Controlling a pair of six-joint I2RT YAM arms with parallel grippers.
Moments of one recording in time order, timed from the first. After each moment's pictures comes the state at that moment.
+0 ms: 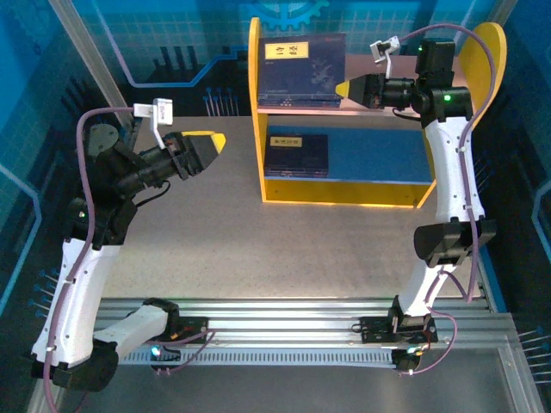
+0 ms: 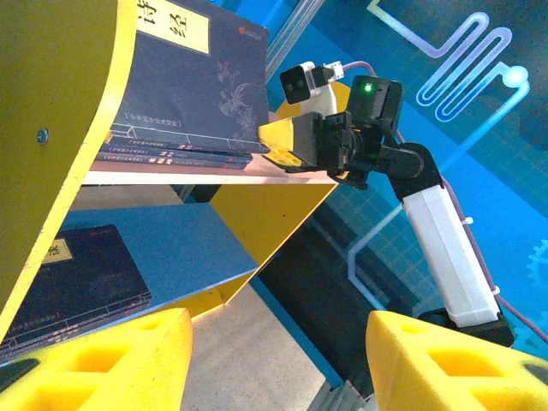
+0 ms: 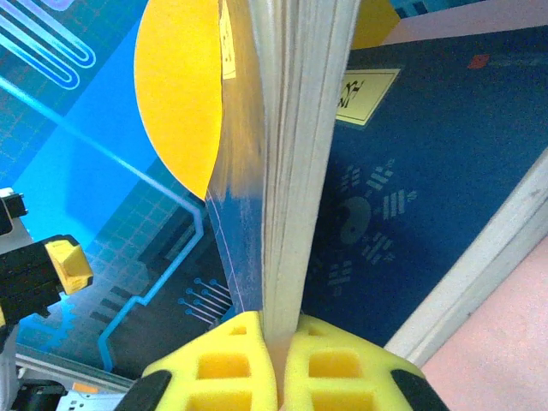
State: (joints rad) left arm -0.20 1.01 1.46 -0.45 0.71 -0.63; right arm 0.04 1.84 2.27 -0.91 -1.13 0.32
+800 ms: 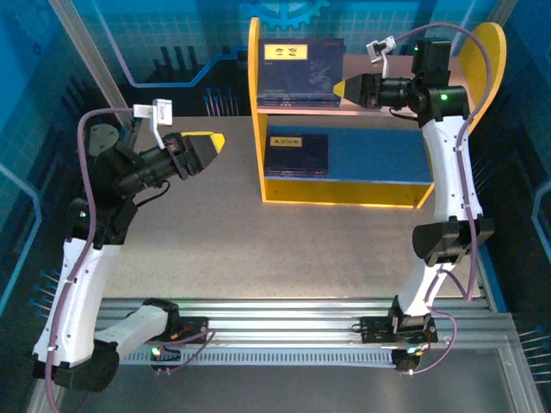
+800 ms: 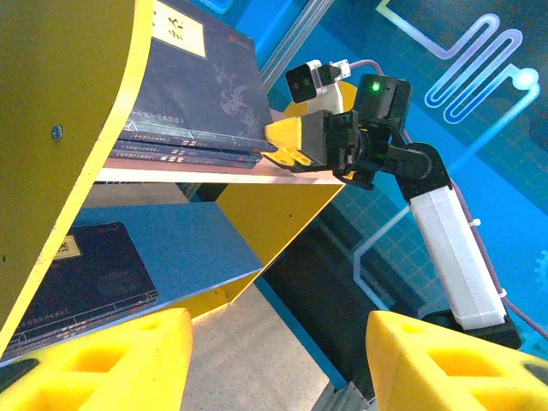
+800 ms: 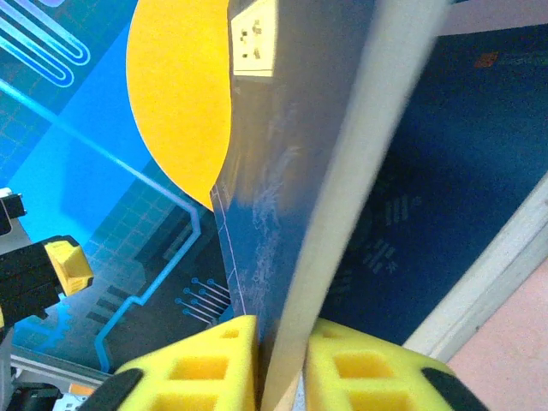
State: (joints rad) left arm -0.18 1.01 1.45 -0.45 0.71 -0.63; right arm 0.06 1.85 2.29 -0.92 -1.11 0.32
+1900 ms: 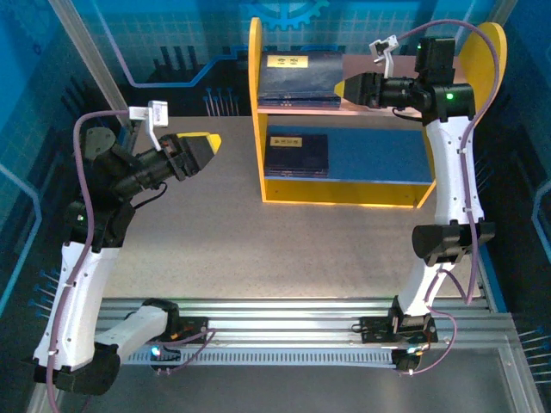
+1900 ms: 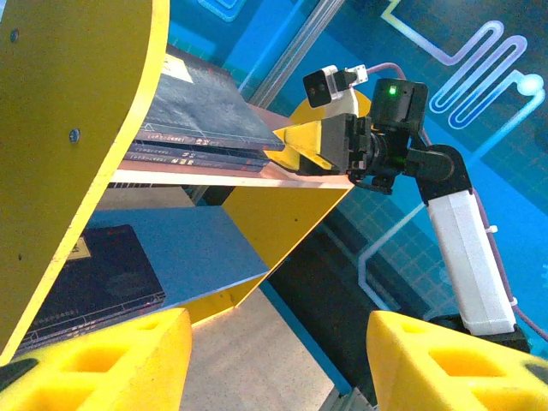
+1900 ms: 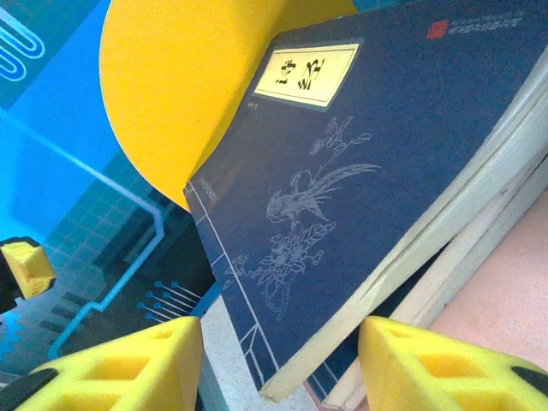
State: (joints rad) left arm -0.16 0.99 1.43 -0.45 0.71 -0.63; right arm 0.06 1.85 2.37 -1.04 -1.01 0.23
